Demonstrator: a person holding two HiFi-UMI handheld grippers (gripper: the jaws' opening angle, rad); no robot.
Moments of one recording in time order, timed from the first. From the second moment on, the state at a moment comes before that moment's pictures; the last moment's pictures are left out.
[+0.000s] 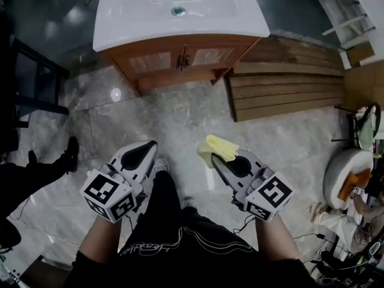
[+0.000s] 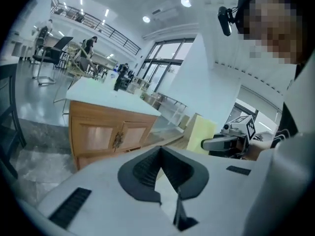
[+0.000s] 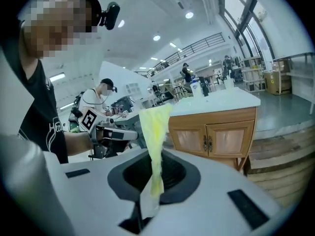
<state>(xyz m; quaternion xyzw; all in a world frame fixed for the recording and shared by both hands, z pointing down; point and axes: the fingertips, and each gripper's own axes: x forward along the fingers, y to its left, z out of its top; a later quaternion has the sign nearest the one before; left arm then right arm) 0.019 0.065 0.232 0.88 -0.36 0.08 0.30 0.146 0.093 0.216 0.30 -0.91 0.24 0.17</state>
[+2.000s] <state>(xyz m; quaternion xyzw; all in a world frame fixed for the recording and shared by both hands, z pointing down) 0.167 0.346 -0.028 0.94 -0.32 0.05 0.10 0.245 0.351 -0.006 0.26 -0.95 0.15 0.04</state>
